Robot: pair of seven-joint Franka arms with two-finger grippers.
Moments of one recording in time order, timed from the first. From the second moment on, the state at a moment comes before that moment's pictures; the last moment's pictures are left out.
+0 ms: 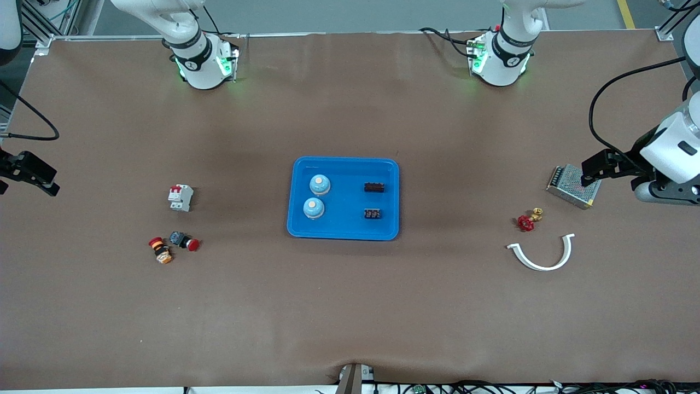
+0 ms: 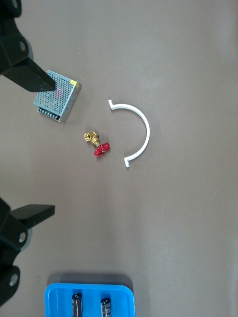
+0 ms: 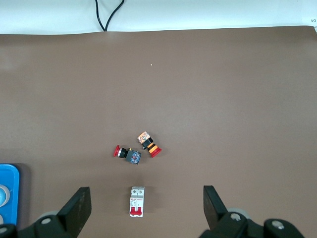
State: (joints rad) left arm -0.04 0.16 -0.04 -1.46 0.00 1.65 0.03; right arm 0.04 0.06 -0.12 -1.58 -0.02 1.84 -0.04
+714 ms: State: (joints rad) left arm -0.04 0.16 -0.05 -1.47 0.00 1.65 0.03; right arm 0.04 0.06 -0.12 -1.58 -0.02 1.84 -0.04
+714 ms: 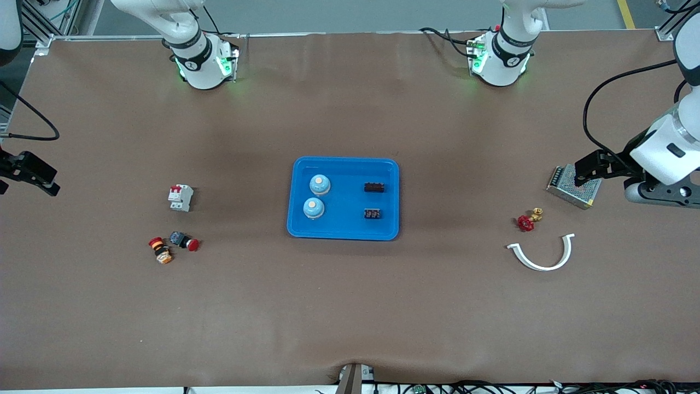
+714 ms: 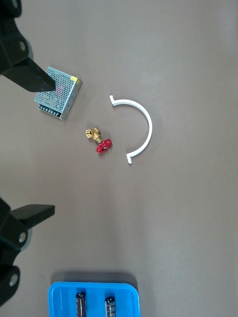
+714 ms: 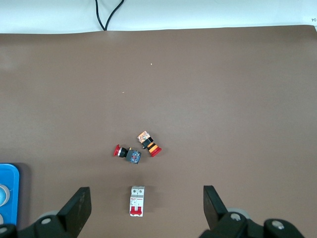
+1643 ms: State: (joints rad) left arm -0.04 0.17 -0.07 -1.60 0.01 1.73 -0.42; right arm 0.05 0.07 -0.12 -1.58 -0.02 1.84 -0.04
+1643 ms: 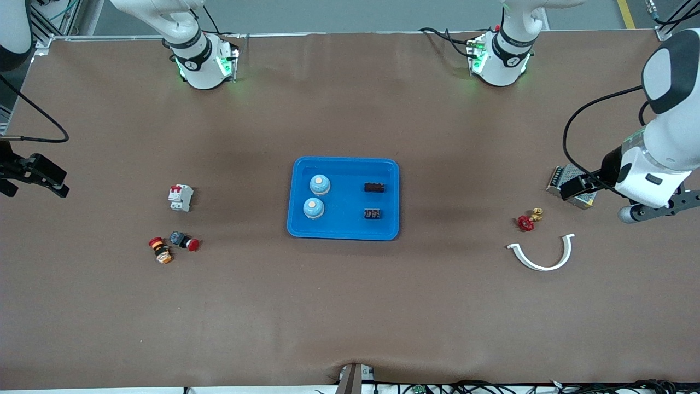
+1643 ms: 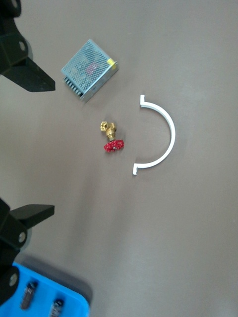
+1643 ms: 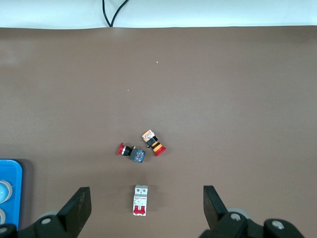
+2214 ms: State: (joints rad) left arm -0.05 0.18 -0.15 -1.63 -0.11 1.75 -1.00; right arm 0.06 0.07 -0.12 -1.58 -0.02 1.84 -0.04
